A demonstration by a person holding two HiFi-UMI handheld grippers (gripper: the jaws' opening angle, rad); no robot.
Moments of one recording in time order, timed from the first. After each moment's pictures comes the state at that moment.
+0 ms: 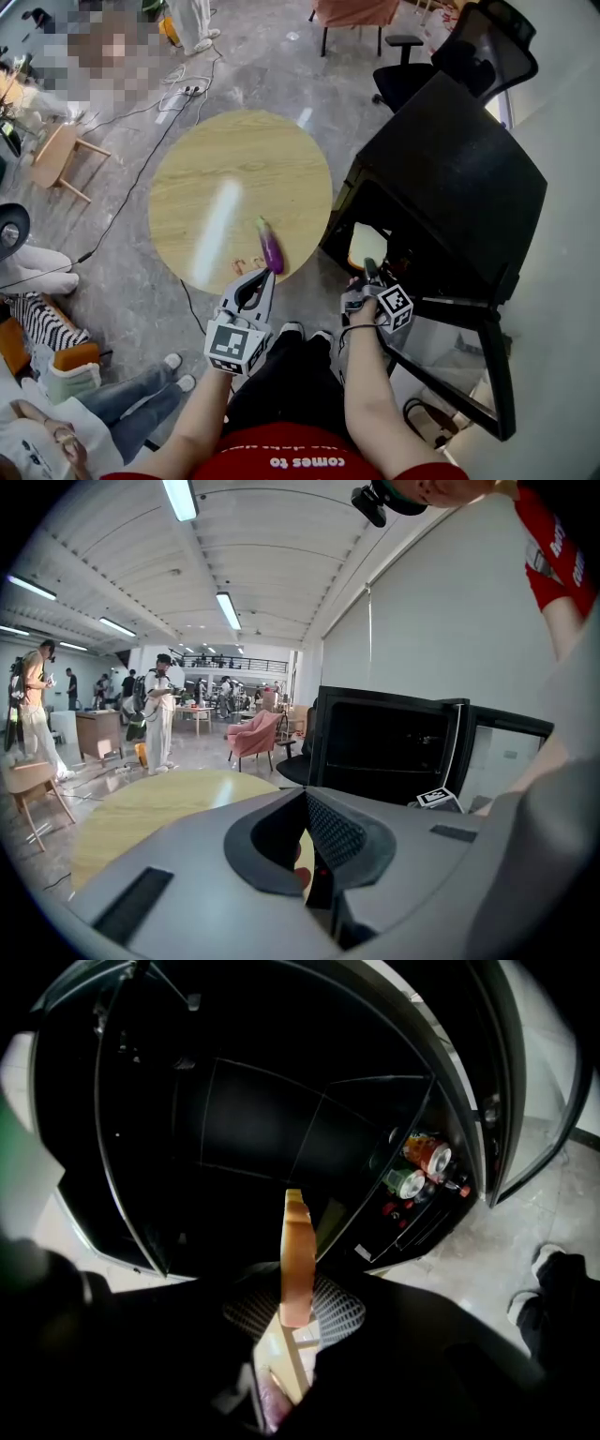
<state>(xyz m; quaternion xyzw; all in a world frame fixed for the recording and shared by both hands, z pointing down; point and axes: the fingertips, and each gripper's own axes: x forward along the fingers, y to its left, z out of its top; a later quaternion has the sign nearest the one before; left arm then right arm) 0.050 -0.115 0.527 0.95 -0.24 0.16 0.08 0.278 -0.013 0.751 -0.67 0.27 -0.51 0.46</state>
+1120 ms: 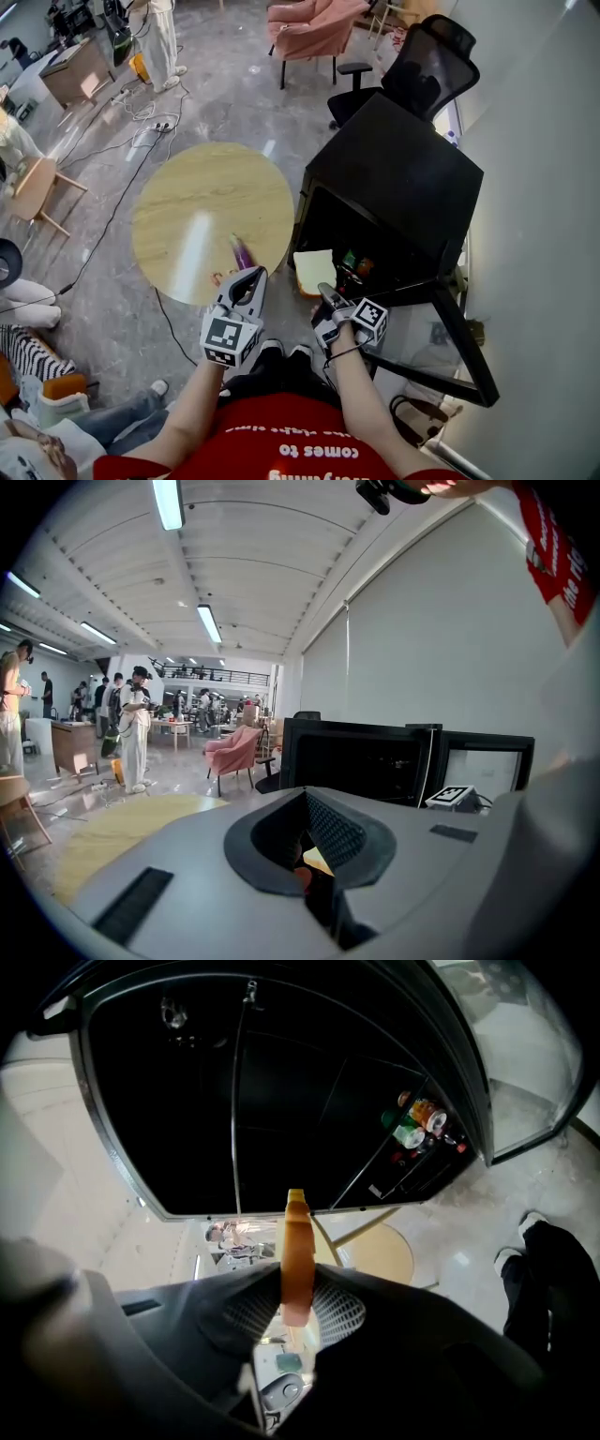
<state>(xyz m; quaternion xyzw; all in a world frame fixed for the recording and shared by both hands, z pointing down) 0.082 -0.077 0.471 0.97 -0.19 0.12 0.06 0.194 0.024 0.654 -0.56 0.36 -0.61 0.44</state>
